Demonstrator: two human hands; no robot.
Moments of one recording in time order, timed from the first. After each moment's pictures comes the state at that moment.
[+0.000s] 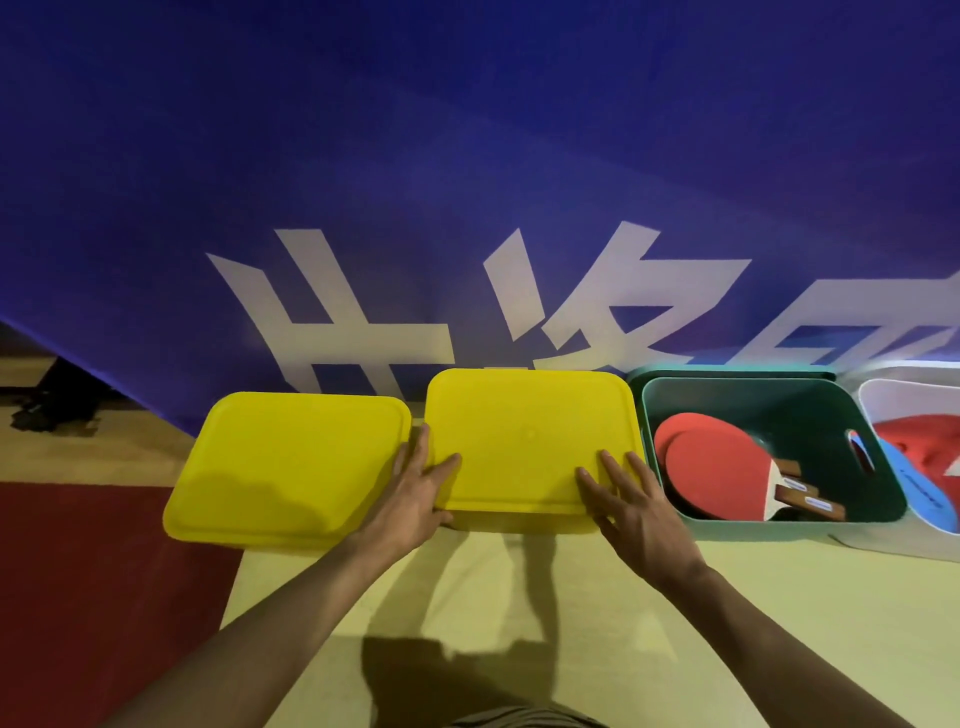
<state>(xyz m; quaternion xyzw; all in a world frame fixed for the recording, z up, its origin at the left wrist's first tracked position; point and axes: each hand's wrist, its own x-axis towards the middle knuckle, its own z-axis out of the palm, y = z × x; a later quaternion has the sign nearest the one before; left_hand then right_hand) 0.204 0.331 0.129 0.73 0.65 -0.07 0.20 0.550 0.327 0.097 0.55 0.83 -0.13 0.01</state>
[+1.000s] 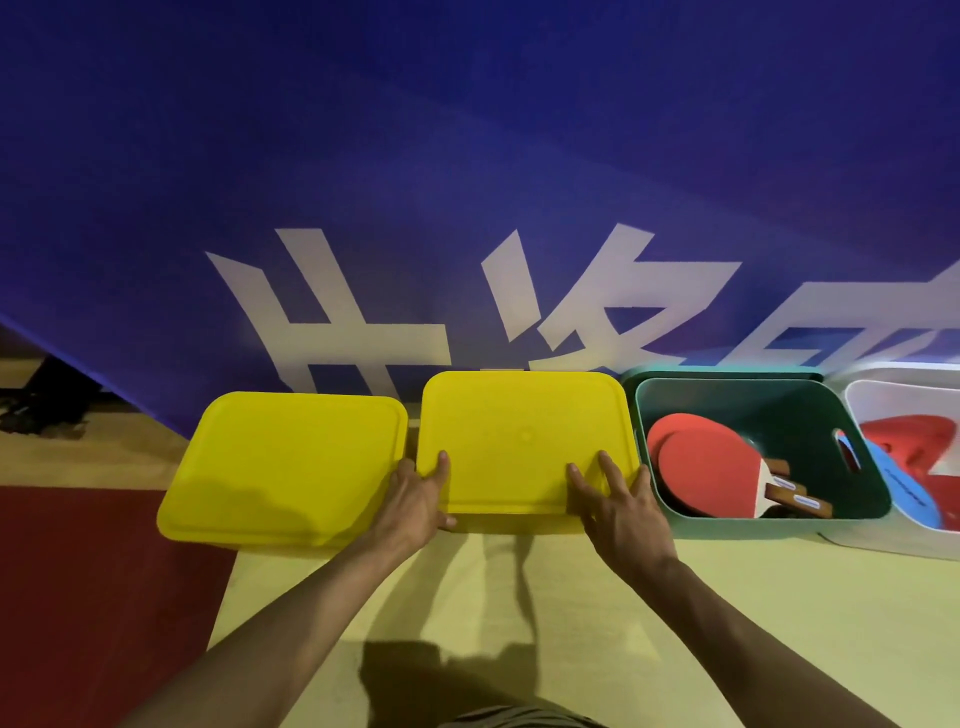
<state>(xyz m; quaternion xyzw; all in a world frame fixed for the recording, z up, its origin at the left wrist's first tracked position) 0.223 0.330 0.133 0.66 0.71 -0.13 0.24 0.520 0.324 0.108 0.62 0.77 -0.10 0.11</state>
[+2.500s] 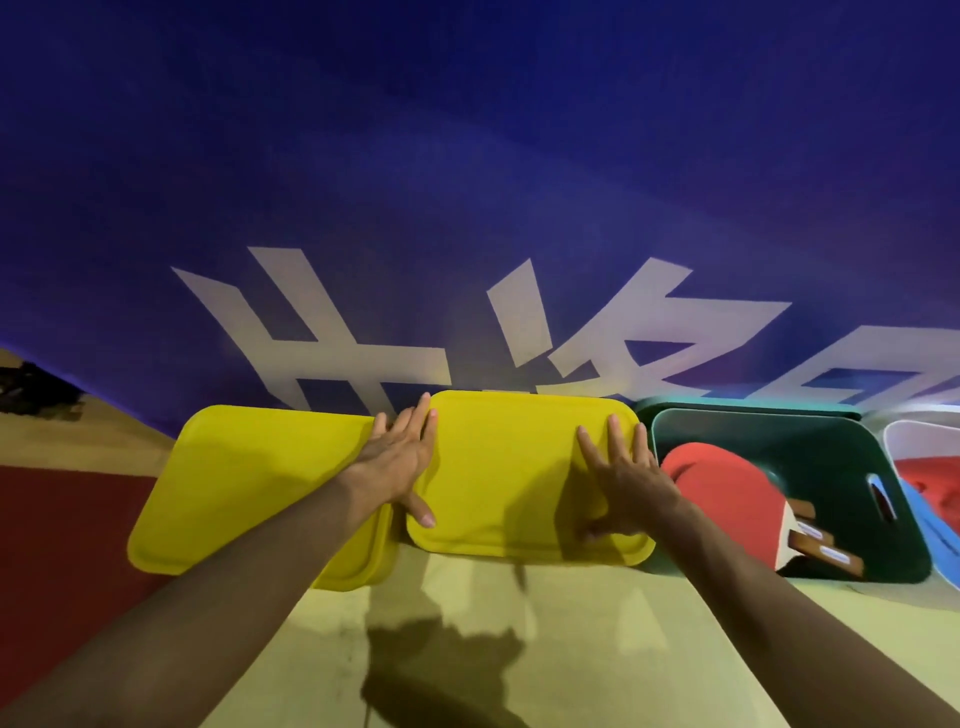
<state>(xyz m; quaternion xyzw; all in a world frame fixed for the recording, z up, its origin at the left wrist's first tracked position) 0.189 0.440 0.149 0.76 0.57 -0.28 0.15 0.521 0.441 0.136 0.55 0.78 -0.17 0.25</state>
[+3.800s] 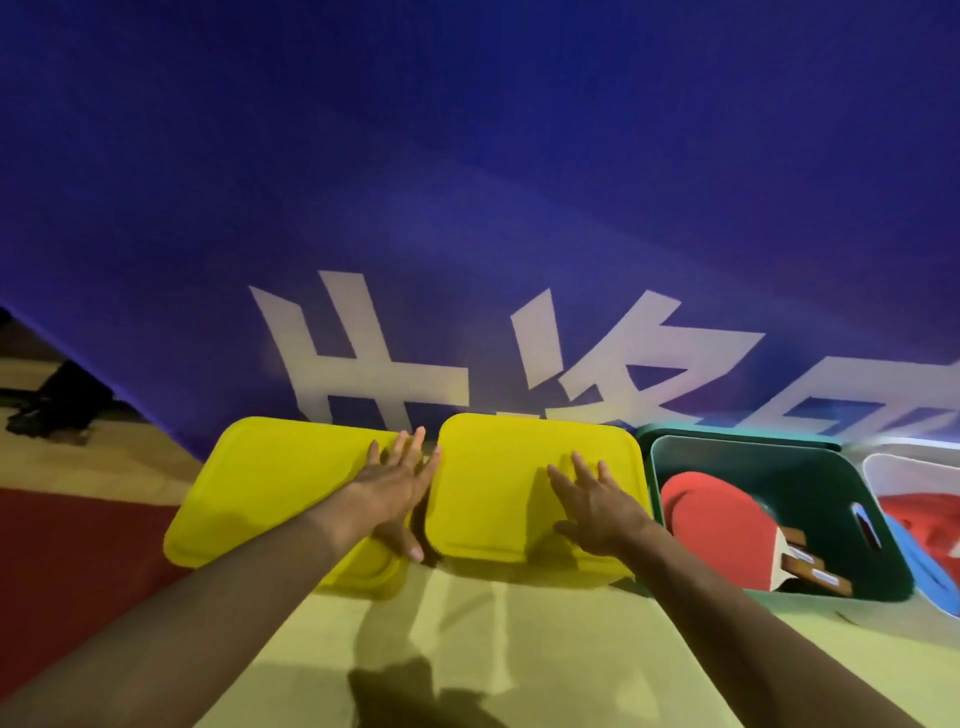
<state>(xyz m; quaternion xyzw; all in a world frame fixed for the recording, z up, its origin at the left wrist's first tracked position) 0.165 0.399 0.179 0.74 0.57 -0.33 0.17 0.477 0.413 0.149 0.52 0.81 -0.20 0.18</state>
